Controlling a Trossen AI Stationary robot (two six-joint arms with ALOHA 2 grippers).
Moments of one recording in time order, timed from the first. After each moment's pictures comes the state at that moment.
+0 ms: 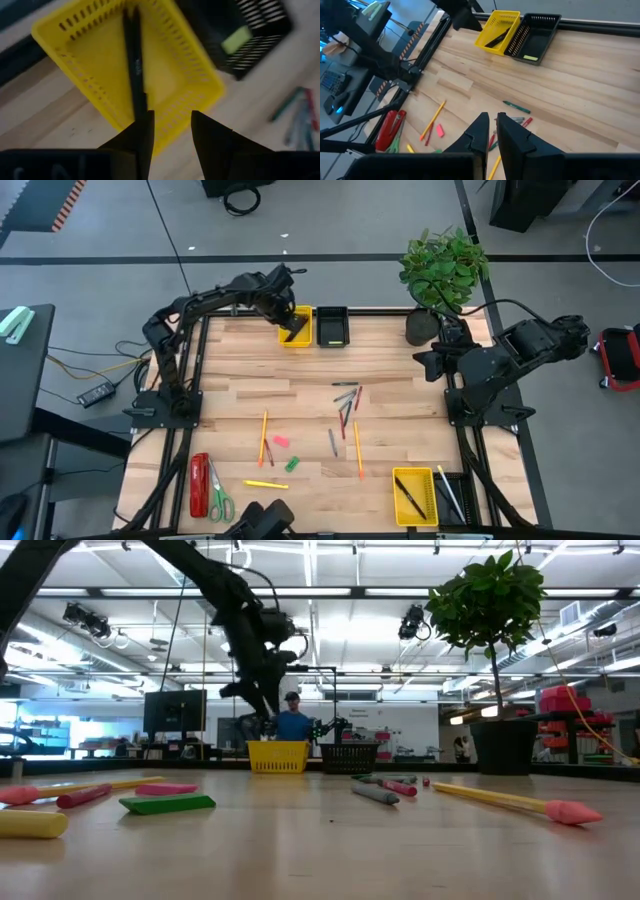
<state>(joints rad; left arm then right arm) 0.72 1.86 1.50 -0.81 0.20 -0.24 0.42 1.01 1.43 -1.30 0.68 1.36</state>
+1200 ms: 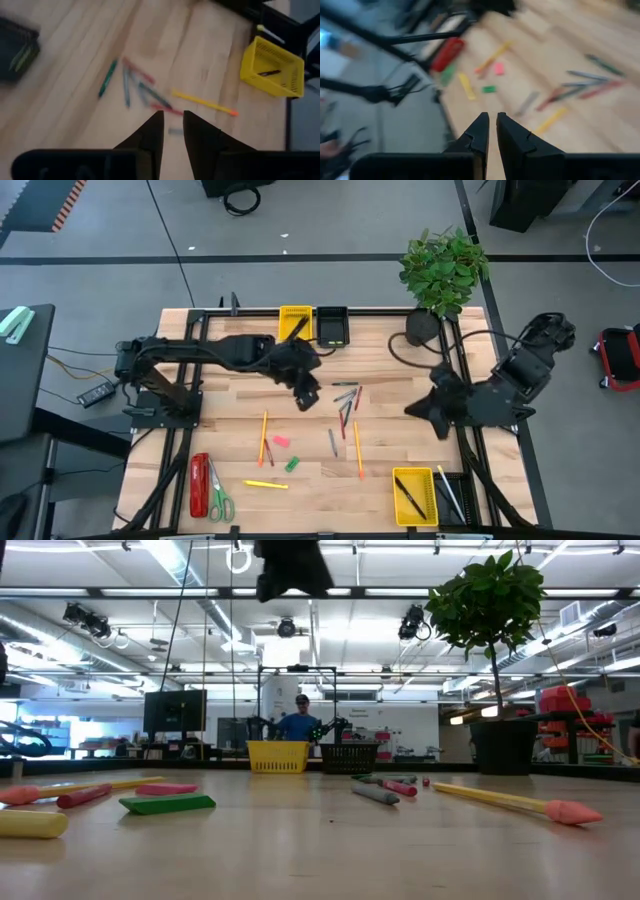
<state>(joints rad) 0.00 1.62 1.50 -0.69 -0.01 -0.39 0.72 1.12 1.43 -1.02 0.55 1.23</state>
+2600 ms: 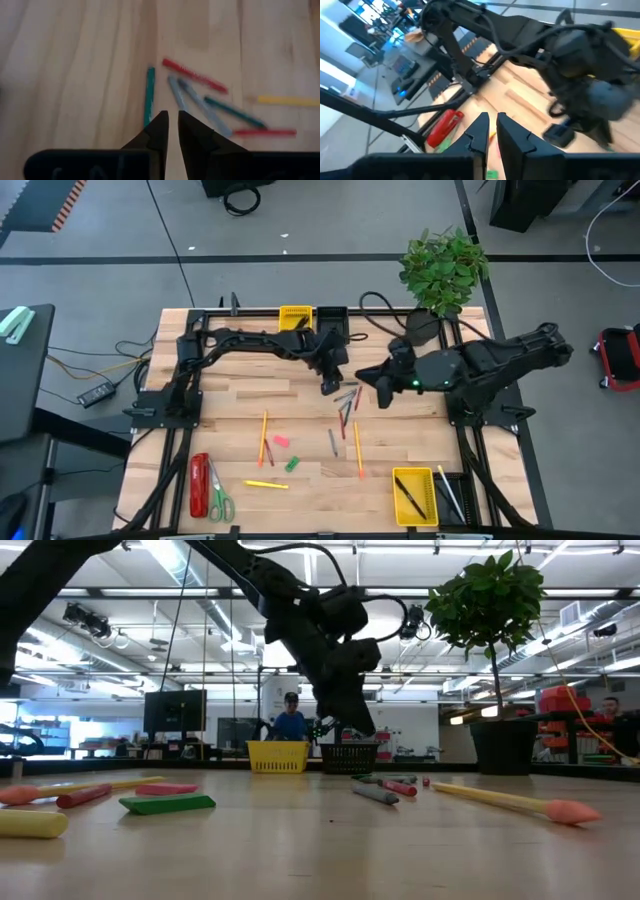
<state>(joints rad) 0.26 2.06 1.50 -0.38 0.27 0.03 0.33 1.27 1.43 -0.60 0.52 0.91</state>
